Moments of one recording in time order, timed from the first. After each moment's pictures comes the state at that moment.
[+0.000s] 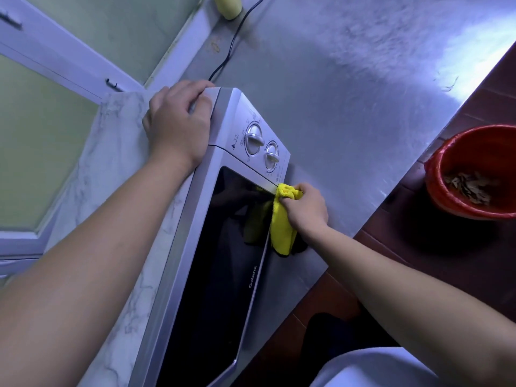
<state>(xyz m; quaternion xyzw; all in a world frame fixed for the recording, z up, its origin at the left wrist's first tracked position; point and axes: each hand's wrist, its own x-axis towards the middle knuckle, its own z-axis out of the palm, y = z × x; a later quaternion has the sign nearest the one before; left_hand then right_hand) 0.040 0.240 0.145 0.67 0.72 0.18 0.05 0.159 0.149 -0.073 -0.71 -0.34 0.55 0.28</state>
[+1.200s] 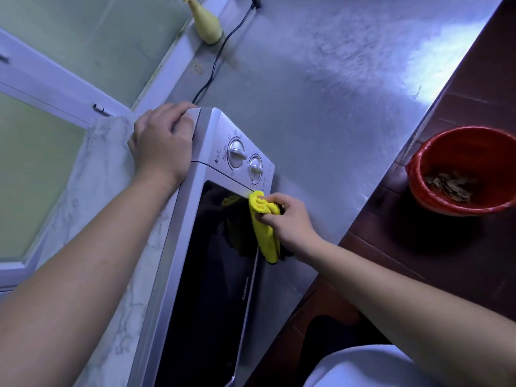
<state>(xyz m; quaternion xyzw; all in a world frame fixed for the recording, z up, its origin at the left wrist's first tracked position) 0.038 0.241 0.142 0.67 0.72 0.17 0.05 0.173 0.126 -0.026 -0.54 -0.31 0.66 0.42</state>
